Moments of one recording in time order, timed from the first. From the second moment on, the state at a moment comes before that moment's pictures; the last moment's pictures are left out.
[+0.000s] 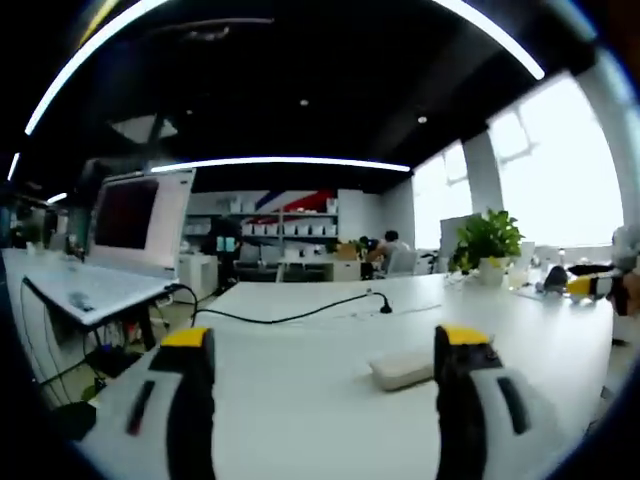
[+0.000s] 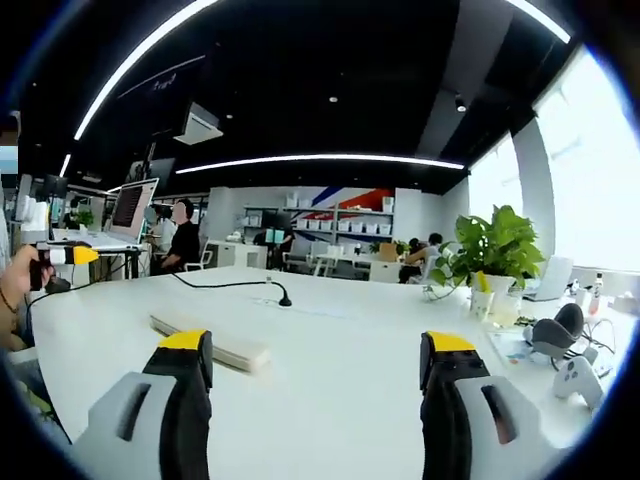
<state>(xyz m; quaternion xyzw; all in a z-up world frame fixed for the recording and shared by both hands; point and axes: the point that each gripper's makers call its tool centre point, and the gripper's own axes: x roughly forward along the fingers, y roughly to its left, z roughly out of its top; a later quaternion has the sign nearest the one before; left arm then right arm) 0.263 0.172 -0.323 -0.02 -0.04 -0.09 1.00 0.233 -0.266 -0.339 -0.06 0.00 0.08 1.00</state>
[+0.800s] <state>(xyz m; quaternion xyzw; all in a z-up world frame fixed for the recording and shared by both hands) 0.254 0.159 -0.322 0.01 -0.04 -0.08 1.00 0.230 -0.288 -0.342 -0.05 -0.01 0.05 1.00</state>
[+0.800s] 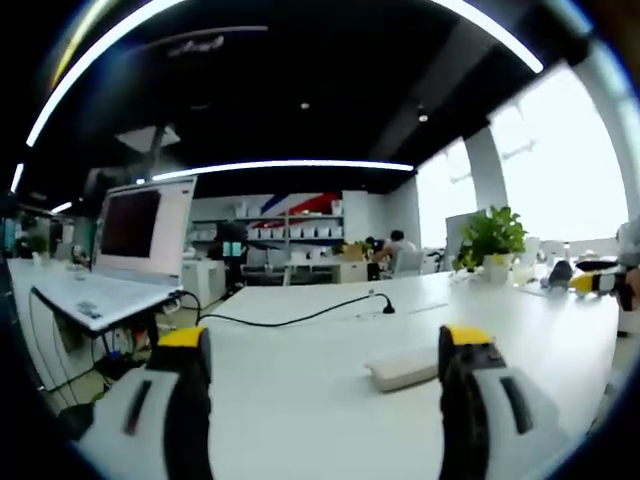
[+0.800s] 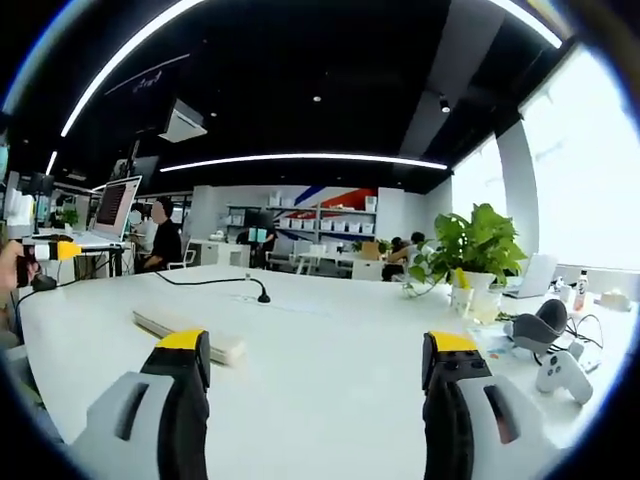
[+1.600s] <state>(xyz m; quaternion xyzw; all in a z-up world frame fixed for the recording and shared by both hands) 0.253 0.157 -0.321 -0.01 -0.04 -0.09 0.99 0.229 -0.292 -0.338 -0.06 -0.02 0.04 1.00</state>
